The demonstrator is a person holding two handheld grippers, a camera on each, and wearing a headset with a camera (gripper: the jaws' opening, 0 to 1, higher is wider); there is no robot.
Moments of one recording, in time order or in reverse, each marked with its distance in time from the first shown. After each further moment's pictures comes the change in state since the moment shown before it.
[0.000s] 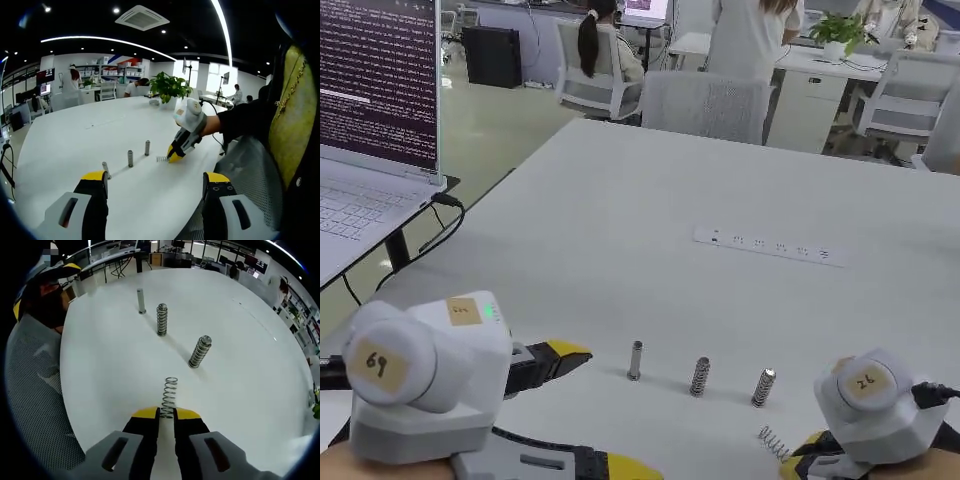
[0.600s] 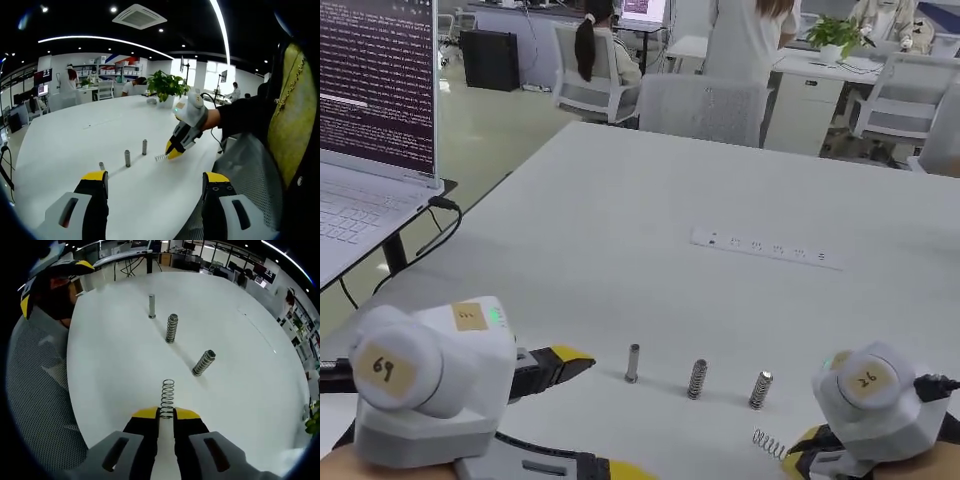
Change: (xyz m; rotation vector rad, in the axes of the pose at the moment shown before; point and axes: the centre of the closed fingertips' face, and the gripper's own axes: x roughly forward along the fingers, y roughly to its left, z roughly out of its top) left arm 0.003 -0.006 -0.001 0.014 0.012 -0.020; right arm -0.017 0.009 0.011 -0.105 0.005 0.006
